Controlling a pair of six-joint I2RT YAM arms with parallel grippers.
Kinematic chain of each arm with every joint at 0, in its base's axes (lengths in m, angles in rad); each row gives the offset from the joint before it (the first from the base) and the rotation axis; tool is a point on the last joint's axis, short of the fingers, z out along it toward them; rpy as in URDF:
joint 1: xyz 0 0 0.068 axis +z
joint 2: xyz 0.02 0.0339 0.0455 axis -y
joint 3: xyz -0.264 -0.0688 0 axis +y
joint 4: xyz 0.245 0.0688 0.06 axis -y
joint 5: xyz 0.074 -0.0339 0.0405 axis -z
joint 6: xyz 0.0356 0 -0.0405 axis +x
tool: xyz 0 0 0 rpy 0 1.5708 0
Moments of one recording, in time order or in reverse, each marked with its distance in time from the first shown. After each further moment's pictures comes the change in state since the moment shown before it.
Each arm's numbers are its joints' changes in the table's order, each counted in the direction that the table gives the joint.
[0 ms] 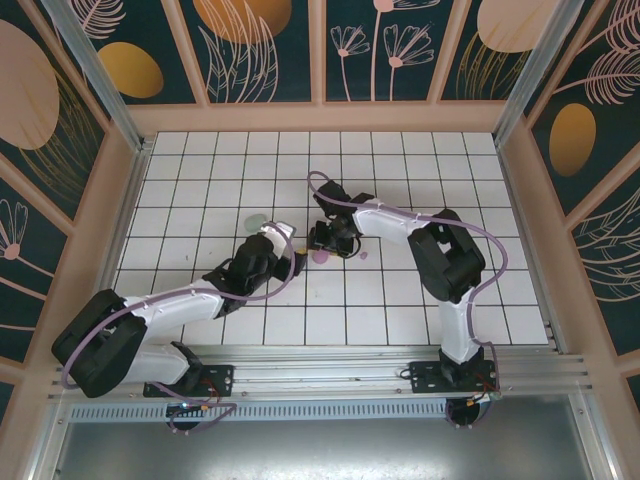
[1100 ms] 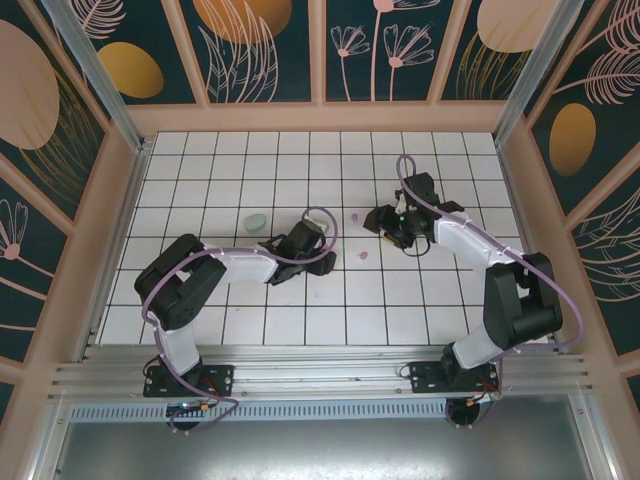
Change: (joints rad) left arm -0.050 -0.524 -0.407 -0.230 0.107 -0.260; right arm -0.380 0.485 0.402 0.145 -0.175 -0.096
